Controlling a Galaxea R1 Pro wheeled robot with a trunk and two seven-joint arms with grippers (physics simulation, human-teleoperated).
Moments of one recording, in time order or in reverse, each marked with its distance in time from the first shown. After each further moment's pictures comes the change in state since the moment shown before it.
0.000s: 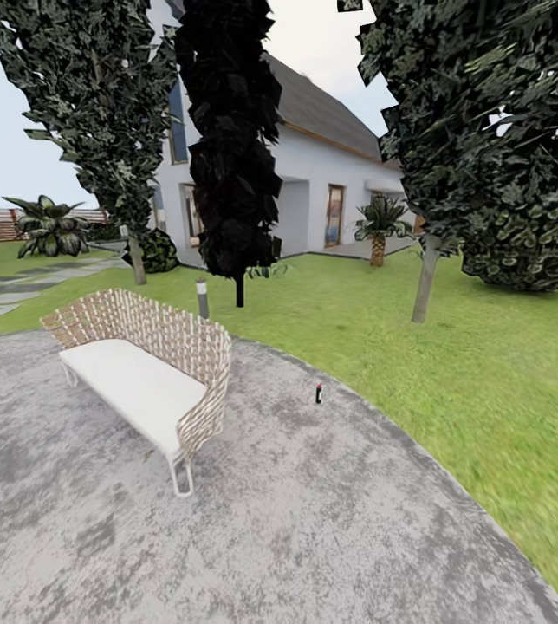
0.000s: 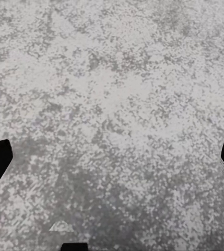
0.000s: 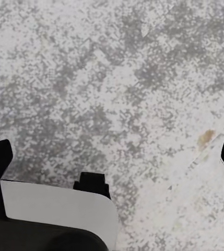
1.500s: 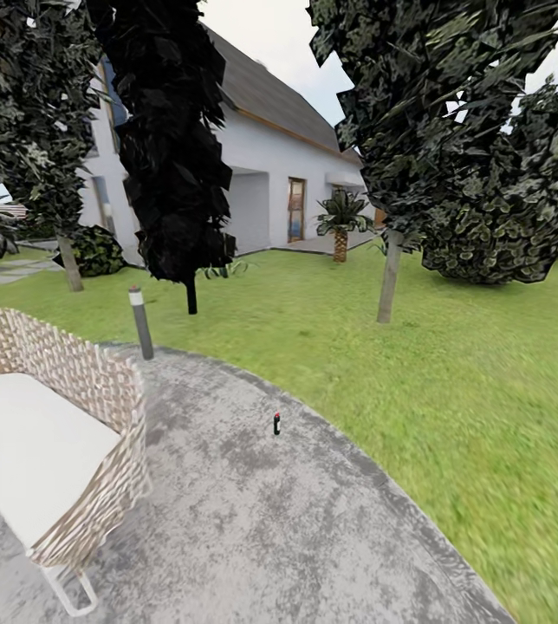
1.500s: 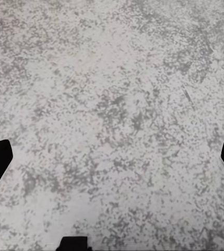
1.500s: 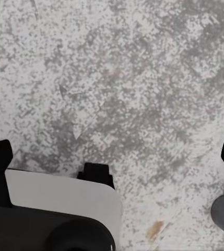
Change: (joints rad) left arm 0.000 0.000 0.000 0.000 0.000 0.000 0.000; right arm 0.000 0.005 0.001 0.011 0.001 0.000 0.002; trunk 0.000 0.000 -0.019
